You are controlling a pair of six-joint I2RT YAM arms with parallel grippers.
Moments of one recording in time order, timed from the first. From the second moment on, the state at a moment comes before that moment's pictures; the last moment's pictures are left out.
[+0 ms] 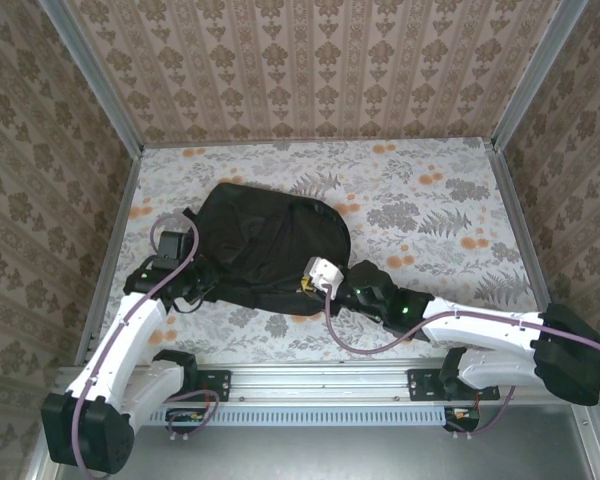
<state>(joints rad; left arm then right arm) -0.24 0.91 0.69 -0.79 0.13 -0.84 0.99 1.17 0.57 0.23 0.01 -0.19</state>
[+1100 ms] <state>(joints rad) -0.33 1.16 0.96 -0.79 0.16 -0.80 1.09 1.50 0.83 0.29 -0.05 -0.04</state>
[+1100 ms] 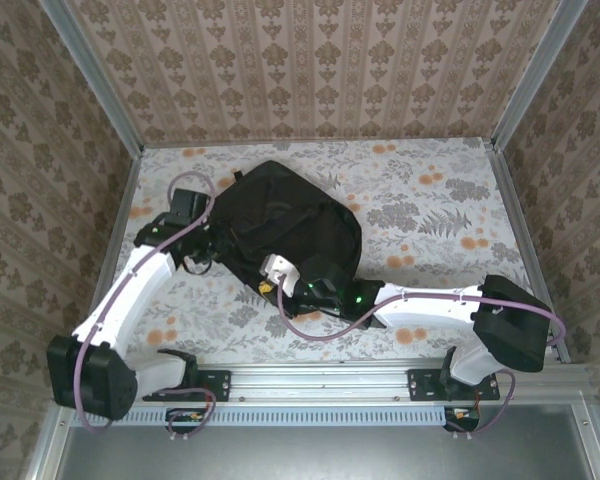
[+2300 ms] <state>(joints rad) -0.51 0.95 0.71 -0.71 0.18 -1.05 1.09 1.50 0.78 0.38 0.00 0.02</state>
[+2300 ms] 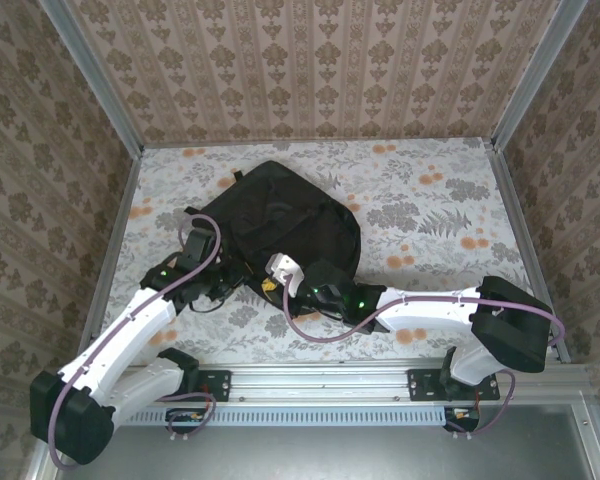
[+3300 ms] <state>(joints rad) -0.52 0.99 0.65 -0.57 0.17 -1.09 1.09 1.50 0.76 0.41 -0.01 0.06</state>
